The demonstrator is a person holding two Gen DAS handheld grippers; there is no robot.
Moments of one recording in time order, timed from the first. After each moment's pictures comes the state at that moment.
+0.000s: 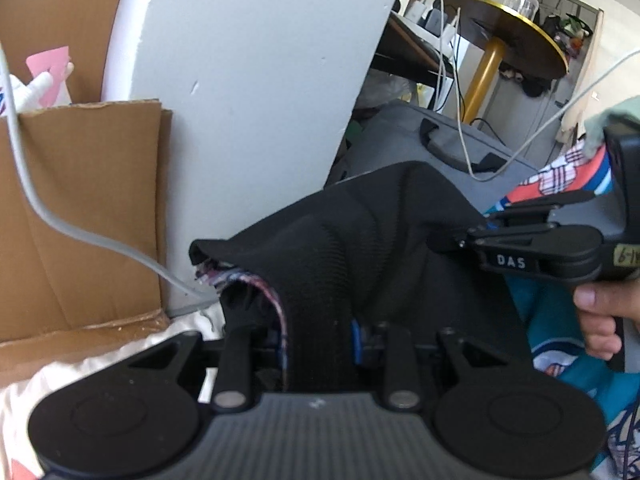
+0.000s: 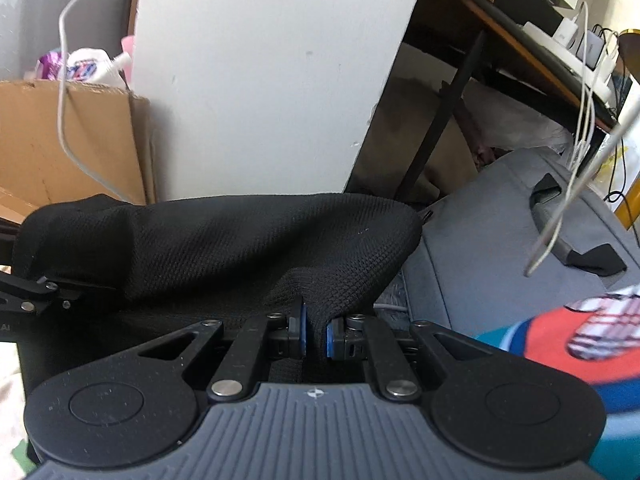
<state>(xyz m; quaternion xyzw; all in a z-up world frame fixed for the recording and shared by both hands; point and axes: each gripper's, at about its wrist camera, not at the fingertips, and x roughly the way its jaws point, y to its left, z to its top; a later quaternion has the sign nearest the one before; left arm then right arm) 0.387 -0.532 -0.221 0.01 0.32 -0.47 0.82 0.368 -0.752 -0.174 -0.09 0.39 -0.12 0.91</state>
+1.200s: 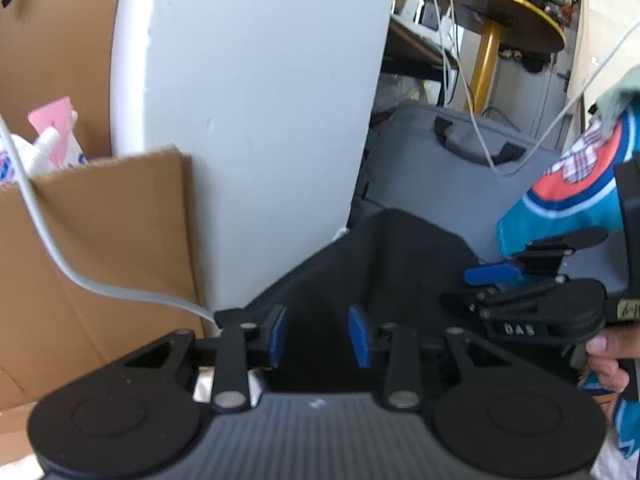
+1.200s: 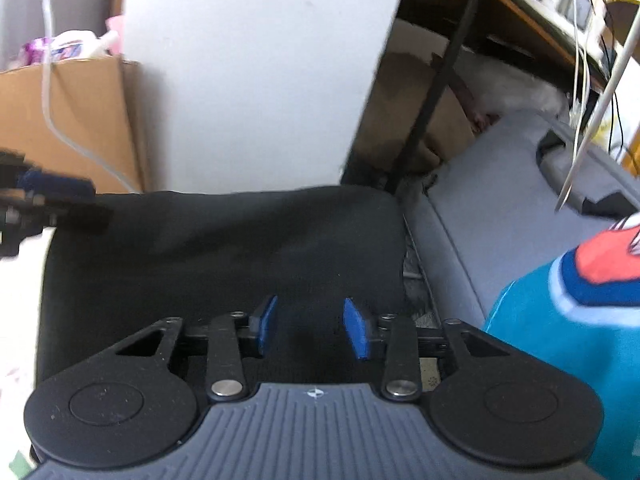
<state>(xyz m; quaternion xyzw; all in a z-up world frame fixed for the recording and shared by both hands) 0.404 -0.541 -0.217 0.07 0.29 -0.44 0.85 0.371 -0.749 -0.216 -0.03 0.39 -0.15 0.91</state>
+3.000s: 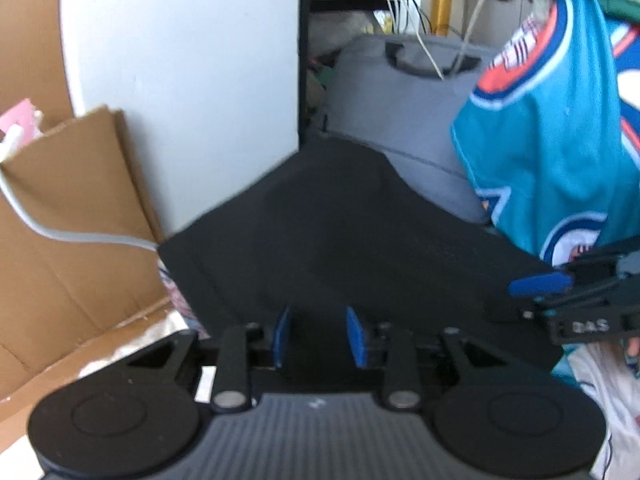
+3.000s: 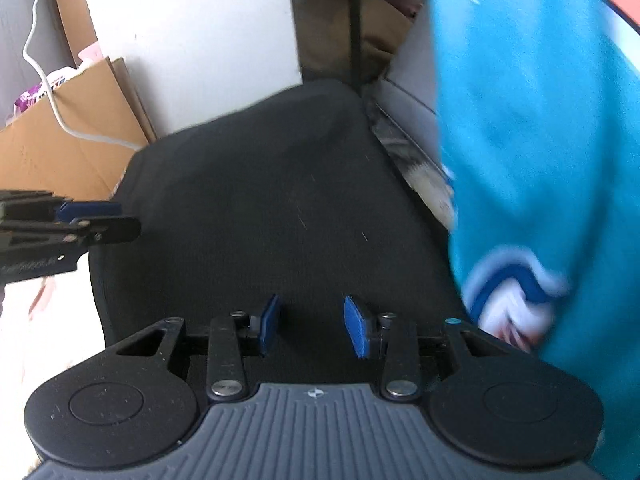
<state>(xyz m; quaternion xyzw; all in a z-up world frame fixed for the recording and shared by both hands) 0.342 -0.549 -0.235 0.16 0.32 -0.45 0.82 0.241 -0.746 -0.238 0.14 0.41 -0.18 0.88</state>
